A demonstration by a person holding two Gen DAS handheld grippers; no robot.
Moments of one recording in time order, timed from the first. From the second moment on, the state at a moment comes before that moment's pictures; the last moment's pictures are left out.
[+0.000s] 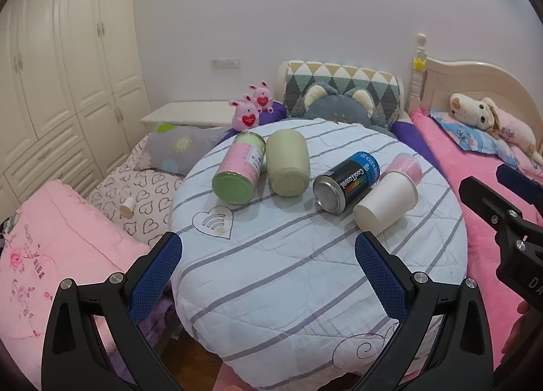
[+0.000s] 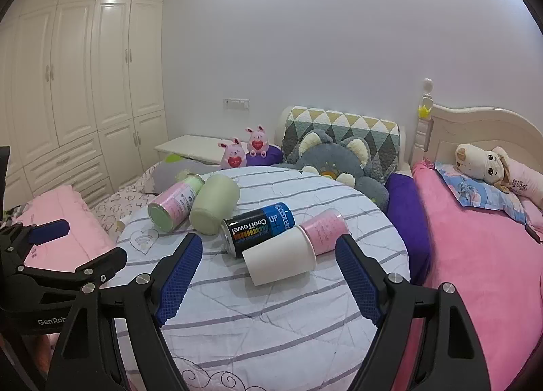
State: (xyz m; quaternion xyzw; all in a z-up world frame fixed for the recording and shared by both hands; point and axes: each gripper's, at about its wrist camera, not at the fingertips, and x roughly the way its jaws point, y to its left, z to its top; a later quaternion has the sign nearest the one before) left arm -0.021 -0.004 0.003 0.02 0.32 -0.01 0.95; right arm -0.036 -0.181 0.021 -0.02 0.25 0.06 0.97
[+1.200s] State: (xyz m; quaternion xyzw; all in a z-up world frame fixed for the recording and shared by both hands) left arm -0.005 0.006 -0.007 0.01 0.33 -0.01 0.95; right arm -0.018 -0.173 0.011 -0.02 0.27 0.07 0.96
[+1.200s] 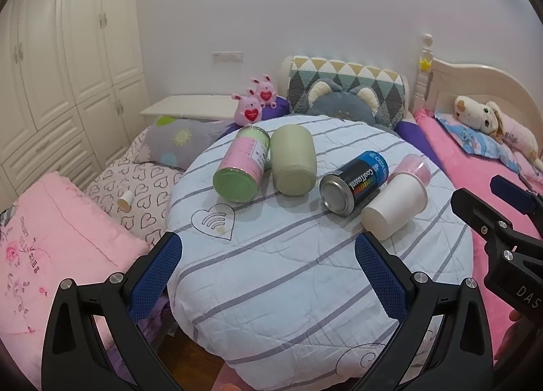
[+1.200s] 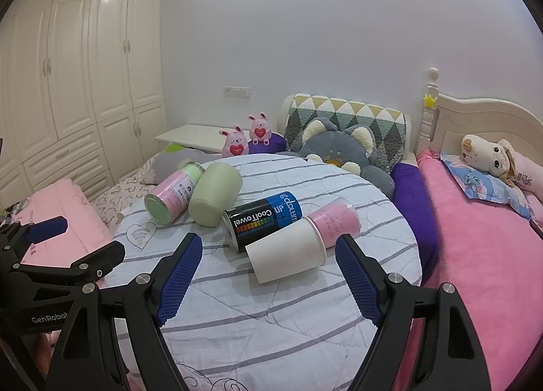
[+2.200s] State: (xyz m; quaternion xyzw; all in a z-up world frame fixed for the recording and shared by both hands) left arm 0.027 -0.005 -0.015 0.01 0.34 -0.01 0.94; right arm 0.016 -0.194 -0.010 0.02 0.31 0.06 0.95
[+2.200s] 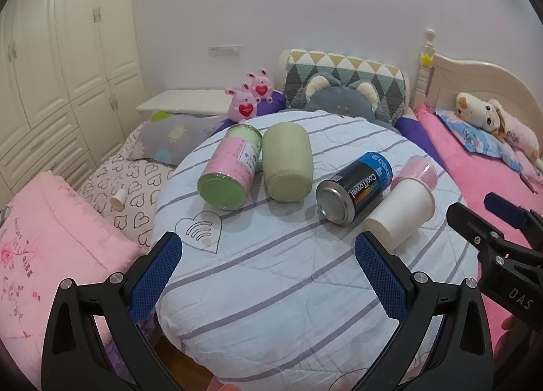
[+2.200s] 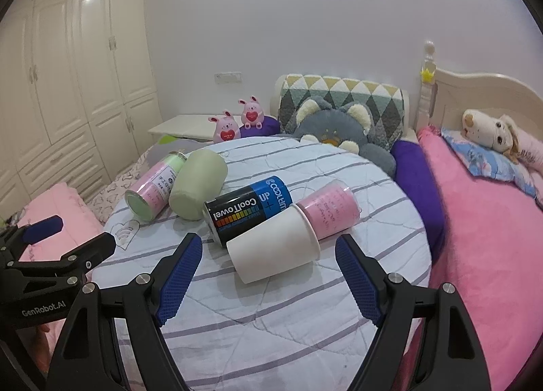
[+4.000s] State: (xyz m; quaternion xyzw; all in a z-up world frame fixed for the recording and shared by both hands) left arm 0.151 -0.078 -0.025 0.08 0.36 -0.02 0.93; right arm 0.164 -0.293 -0.103 0.37 0.44 0.06 0.82
